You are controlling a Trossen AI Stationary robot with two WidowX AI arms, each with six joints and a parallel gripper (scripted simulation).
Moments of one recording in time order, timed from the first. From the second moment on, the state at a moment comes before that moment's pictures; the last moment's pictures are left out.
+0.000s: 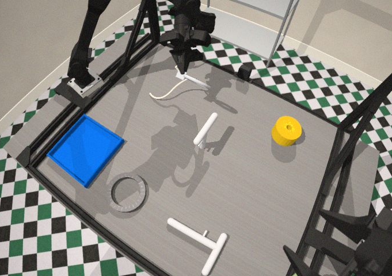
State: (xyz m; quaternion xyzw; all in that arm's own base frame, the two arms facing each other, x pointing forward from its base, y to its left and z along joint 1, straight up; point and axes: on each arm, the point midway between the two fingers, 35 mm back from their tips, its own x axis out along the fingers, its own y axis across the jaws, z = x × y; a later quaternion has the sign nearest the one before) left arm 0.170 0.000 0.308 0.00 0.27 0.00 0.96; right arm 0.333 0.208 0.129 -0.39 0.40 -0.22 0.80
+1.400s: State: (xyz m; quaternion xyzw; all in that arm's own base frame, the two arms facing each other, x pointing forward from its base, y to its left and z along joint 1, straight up) left arm 0.170 0.000 0.308 0.00 0.27 0.00 0.96; right arm 0.288 0.073 0.150 0.23 0.43 -0.47 0.74
